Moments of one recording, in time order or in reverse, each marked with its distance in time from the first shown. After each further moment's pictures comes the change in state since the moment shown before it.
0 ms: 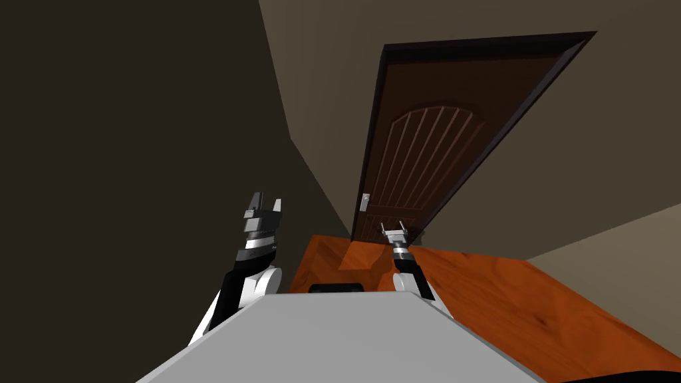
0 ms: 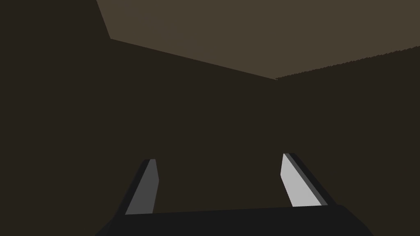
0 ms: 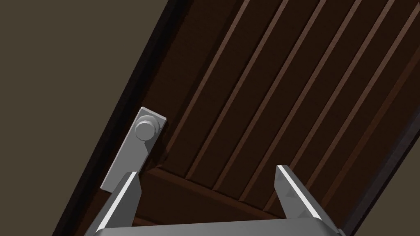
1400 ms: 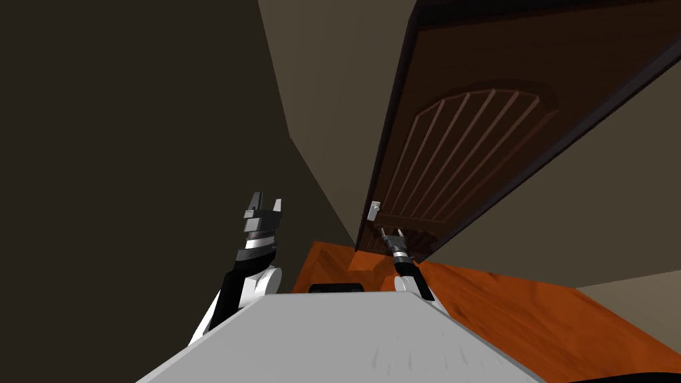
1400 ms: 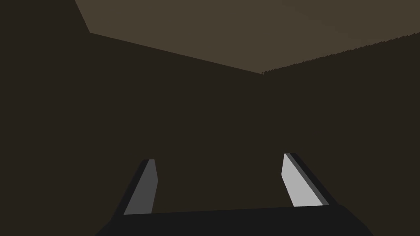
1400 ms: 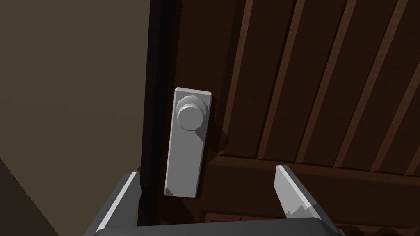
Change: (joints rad) arm -0.020 -0.040 0.016 0.133 -0.114 0.041 -0.297
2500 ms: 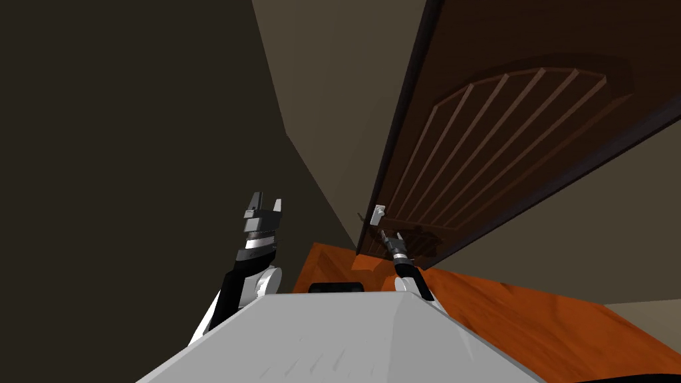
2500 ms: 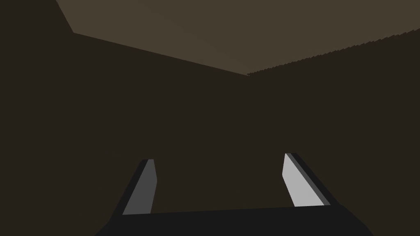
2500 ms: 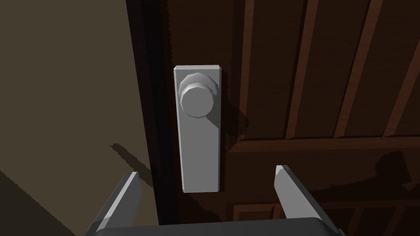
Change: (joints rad) arm -0.015 -0.016 0.008 0.065 -0.051 0.018 -0.137
